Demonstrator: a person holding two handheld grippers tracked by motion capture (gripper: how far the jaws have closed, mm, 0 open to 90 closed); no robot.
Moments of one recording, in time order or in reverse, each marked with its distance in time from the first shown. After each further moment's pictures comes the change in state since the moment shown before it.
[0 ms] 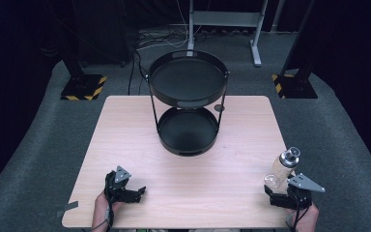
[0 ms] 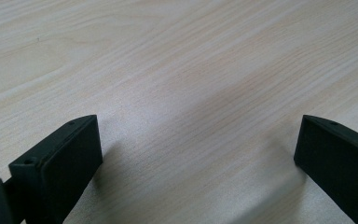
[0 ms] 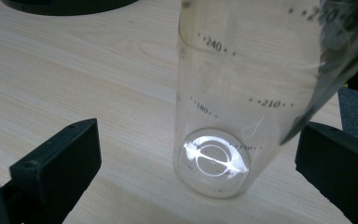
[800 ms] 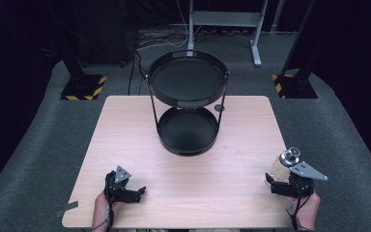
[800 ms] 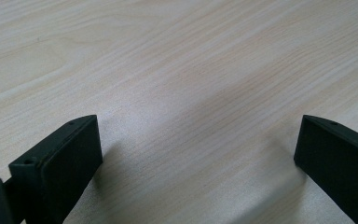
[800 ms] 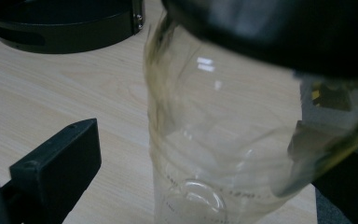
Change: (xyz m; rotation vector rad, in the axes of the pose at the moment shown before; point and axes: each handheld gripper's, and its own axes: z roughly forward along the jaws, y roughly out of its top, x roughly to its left) left arm 0.000 0.000 0.000 0.000 0.000 0.000; right arm -0.008 0.036 0.001 -0.050 -0.024 -0.015
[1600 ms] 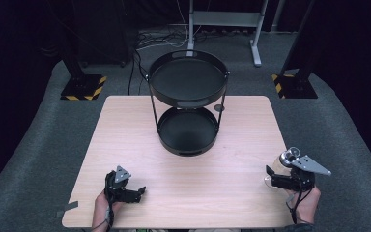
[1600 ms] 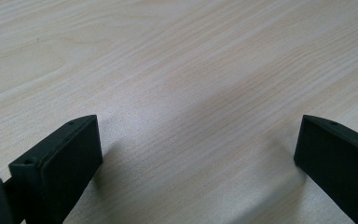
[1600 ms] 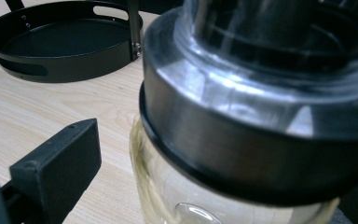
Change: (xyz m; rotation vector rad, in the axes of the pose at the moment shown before) left arm 0.000 0.000 0.000 0.000 0.000 0.000; right arm -0.004 0.017 0.001 -0.063 -0.003 0.018
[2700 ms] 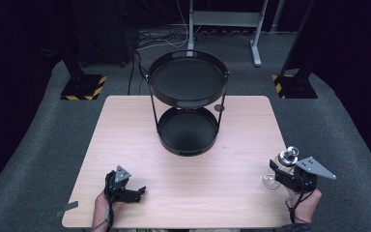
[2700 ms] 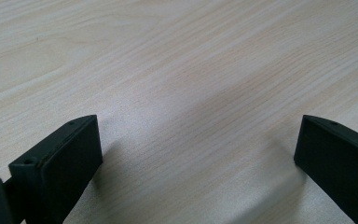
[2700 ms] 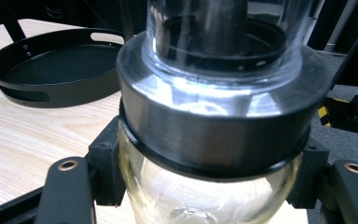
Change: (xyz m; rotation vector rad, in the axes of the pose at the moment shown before) left arm 0.001 0.000 0.000 0.004 -0.003 0.000; right arm 0.003 0.003 -0.009 -0.074 -0.019 0.044
